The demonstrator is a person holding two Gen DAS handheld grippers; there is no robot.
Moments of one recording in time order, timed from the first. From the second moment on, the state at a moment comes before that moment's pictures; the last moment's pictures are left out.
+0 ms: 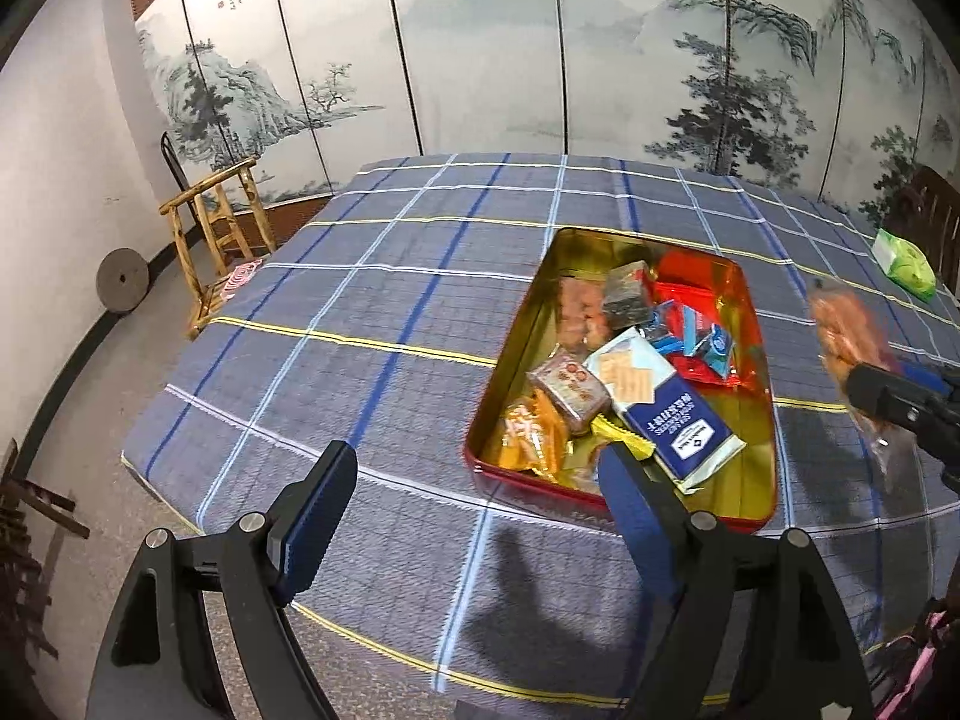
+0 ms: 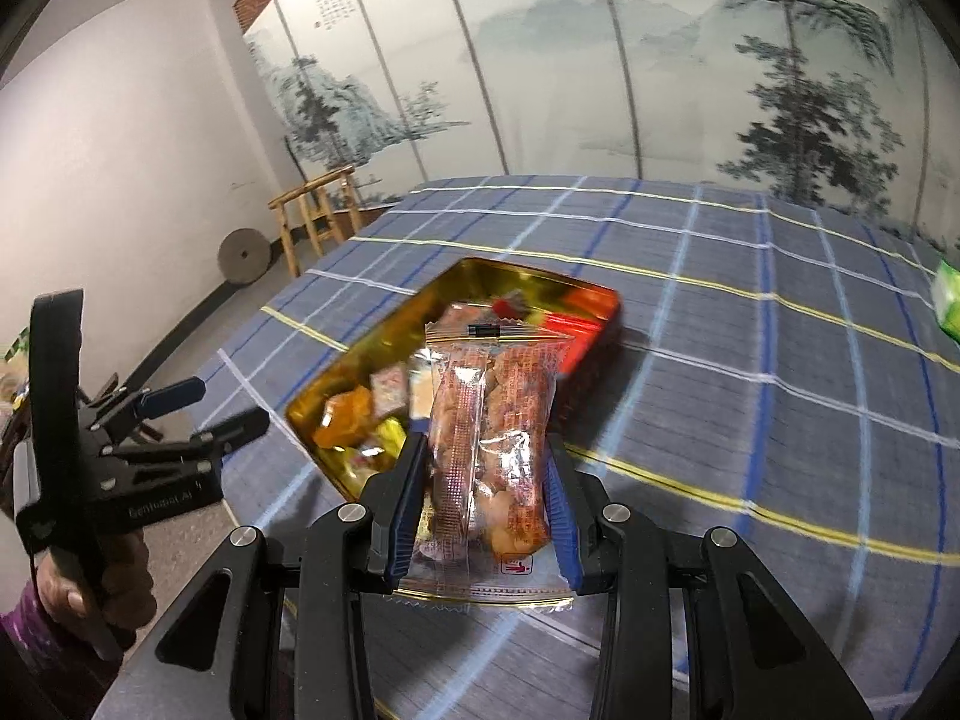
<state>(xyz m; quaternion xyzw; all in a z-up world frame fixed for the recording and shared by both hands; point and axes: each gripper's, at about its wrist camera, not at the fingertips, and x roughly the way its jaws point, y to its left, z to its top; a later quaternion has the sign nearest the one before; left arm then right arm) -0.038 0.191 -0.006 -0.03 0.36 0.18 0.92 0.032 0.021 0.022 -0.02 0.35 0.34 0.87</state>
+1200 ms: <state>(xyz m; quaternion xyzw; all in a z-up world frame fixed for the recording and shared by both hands) -0.053 0.238 -0.019 -0.05 0.35 0.20 0.91 0.076 0.131 -0.028 -0.05 0.40 0.34 0.85</state>
